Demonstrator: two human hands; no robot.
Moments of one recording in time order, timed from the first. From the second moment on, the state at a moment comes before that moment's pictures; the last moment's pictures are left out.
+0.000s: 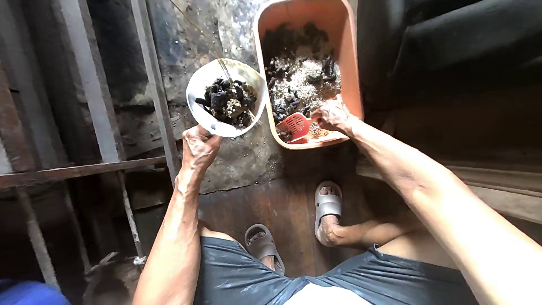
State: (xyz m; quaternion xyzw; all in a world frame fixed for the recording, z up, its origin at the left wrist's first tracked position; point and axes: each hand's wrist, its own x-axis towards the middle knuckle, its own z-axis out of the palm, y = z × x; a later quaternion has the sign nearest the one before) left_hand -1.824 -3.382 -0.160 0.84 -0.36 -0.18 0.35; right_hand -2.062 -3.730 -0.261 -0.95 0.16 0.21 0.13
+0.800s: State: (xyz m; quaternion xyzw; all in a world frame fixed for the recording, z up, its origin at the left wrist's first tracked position) left_hand -1.819 -3.382 -0.164 0.84 -0.37 -0.17 0.37; right_hand -2.097 -3.737 -0.288 -0.89 0.27 0.14 0.33
